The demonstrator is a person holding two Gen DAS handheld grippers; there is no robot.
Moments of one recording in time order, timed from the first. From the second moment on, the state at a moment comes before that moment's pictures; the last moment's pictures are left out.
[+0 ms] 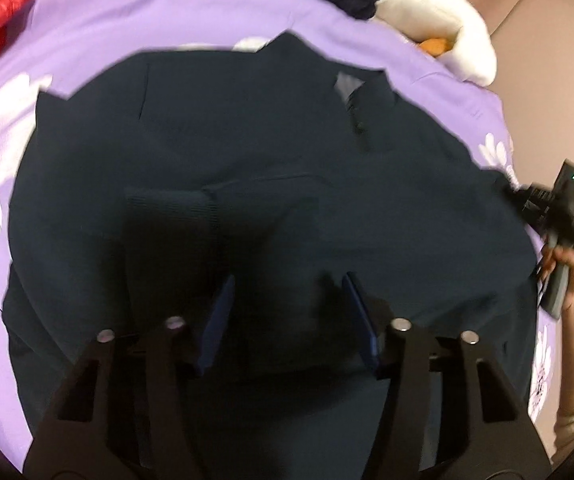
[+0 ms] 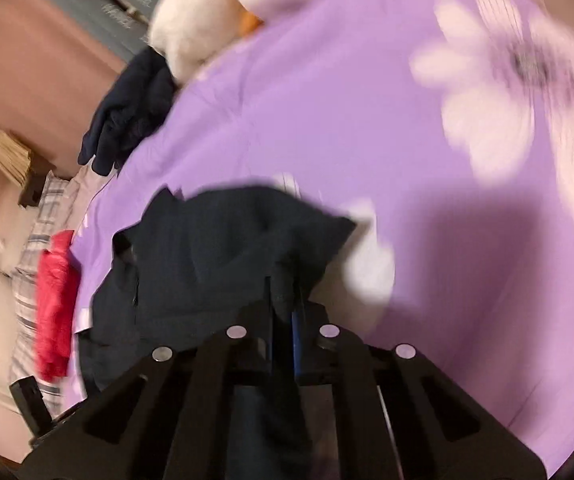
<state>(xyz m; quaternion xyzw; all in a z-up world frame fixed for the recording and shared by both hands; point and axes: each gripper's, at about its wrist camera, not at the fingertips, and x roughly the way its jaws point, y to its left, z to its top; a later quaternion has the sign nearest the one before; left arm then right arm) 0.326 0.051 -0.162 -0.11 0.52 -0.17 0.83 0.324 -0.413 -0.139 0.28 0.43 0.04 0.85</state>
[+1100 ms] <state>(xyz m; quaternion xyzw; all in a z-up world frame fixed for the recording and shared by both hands) 0.305 0.036 -0.117 -0.05 0.46 -0.17 0.87 0.209 -0.301 -0.113 0.04 0.40 0.13 0.90</state>
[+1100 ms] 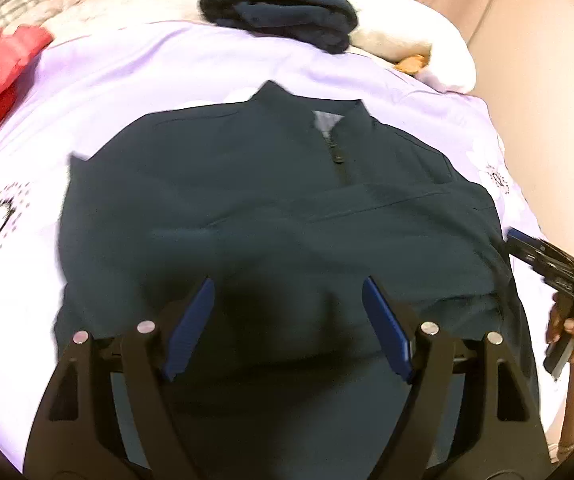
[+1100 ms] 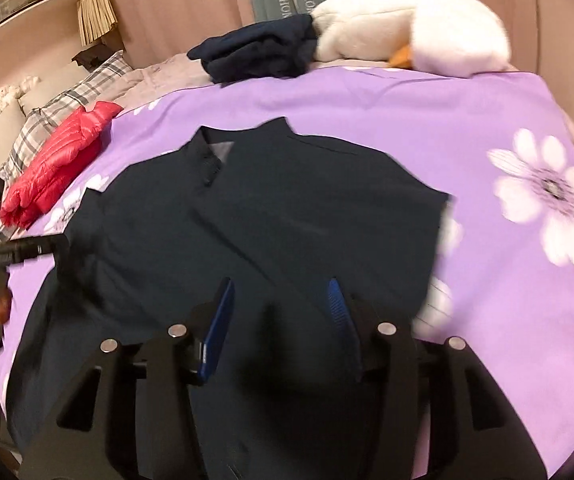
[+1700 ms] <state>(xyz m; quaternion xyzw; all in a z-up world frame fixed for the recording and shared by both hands) 0.236 0.049 -0.131 0.00 0.46 -0.20 0.87 0.128 -0.266 -0.117 0.01 0.42 0.17 0.89</state>
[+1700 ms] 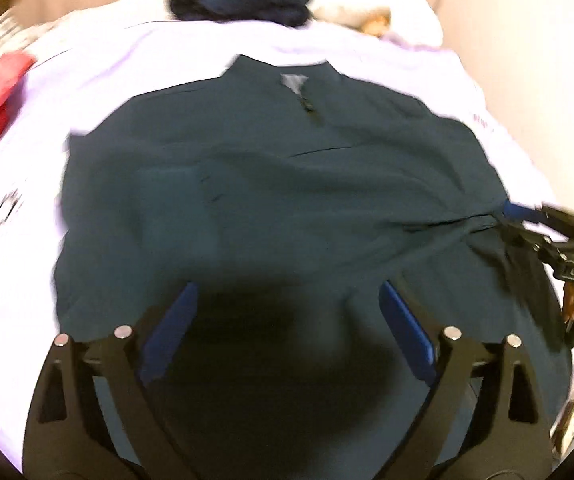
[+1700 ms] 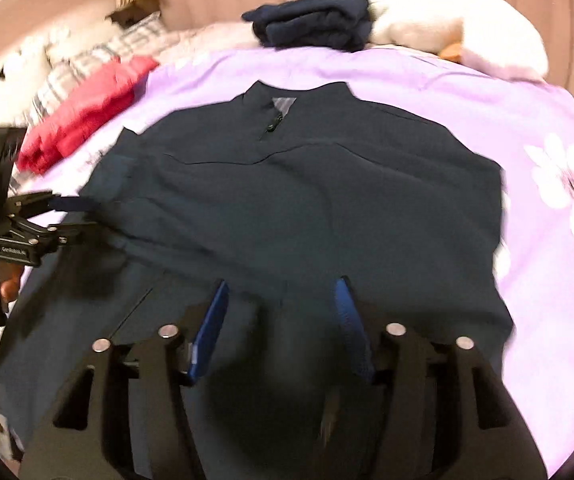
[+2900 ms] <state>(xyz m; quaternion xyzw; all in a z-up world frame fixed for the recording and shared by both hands) 0.034 0.214 -0.185 -0.40 0.49 -0.22 0.75 -0.073 -0.381 -0.172 0.36 0.46 0.12 0.81</state>
